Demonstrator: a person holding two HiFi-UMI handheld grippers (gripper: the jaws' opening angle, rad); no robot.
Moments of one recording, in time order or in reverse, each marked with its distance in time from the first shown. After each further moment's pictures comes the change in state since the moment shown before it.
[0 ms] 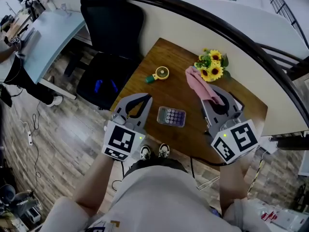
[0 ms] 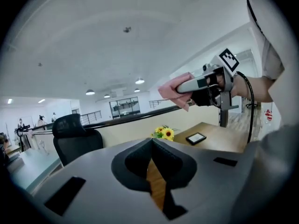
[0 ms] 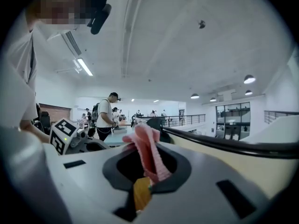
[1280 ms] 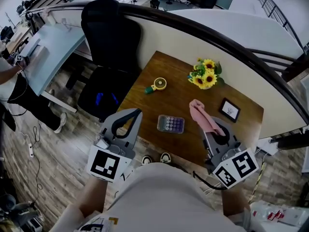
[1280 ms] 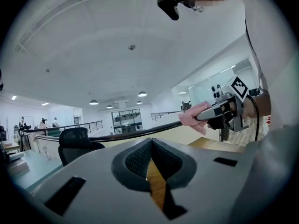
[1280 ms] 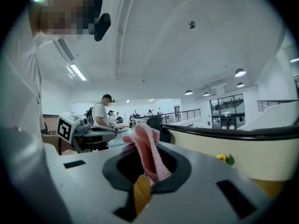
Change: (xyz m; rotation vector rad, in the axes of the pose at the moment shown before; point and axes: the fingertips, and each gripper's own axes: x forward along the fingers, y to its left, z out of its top) left arm -0.083 0.001 0.068 -0.054 -0.171 0.036; right arm -0.075 0.042 -0.002 0.107 0.007 -0.039
